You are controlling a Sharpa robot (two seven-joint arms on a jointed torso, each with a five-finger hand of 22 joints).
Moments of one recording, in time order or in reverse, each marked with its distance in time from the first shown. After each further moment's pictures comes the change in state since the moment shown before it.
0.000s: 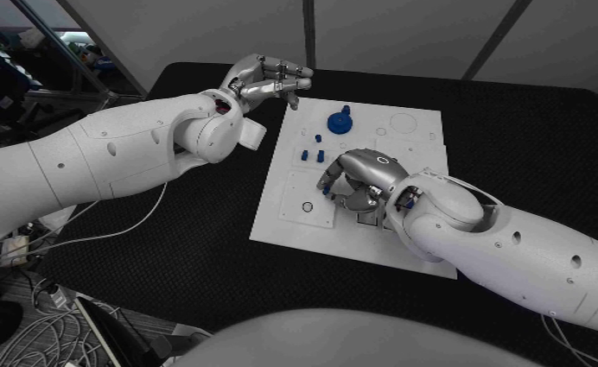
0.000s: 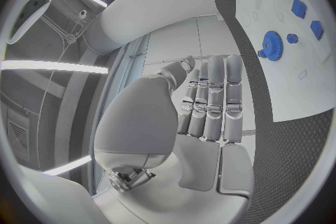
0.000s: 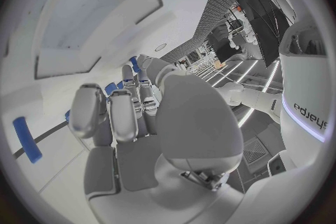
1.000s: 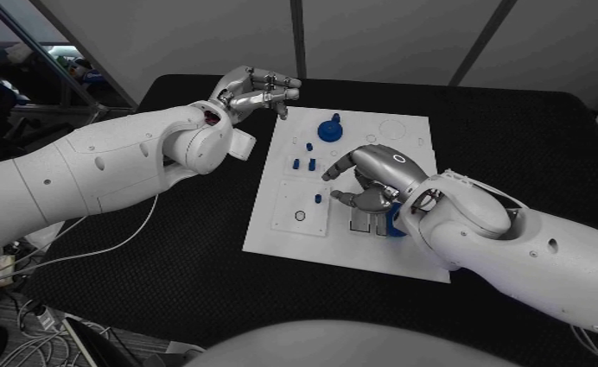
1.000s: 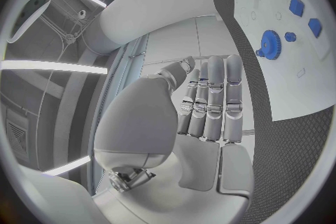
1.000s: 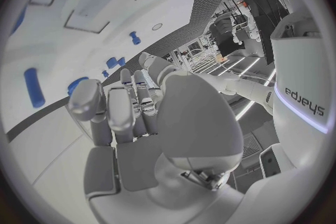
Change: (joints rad) left arm 0.000 -0.002 -0.002 -0.010 0.000 0.009 -0.005; left_hand -0.004 0.004 0.000 0.000 0.000 -0.004 0.004 0.000 0.000 -0.003 0.003 0.000 0.000 0.000 0.000 0.000 -0.002 0.000 0.000 0.000 0.000 -0.001; right arm 0.043 -0.130 0.004 0.134 0.038 -0.089 -0.009; right_hand -0.021 0.005 -0.041 -0.008 0.010 -0.069 0.016 -0.035 -0.010 -0.095 0.012 0.054 -0.027 -0.012 0.020 -0.073 -0.109 0.016 -0.056 0.013 -0.066 -0.092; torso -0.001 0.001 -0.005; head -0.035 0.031
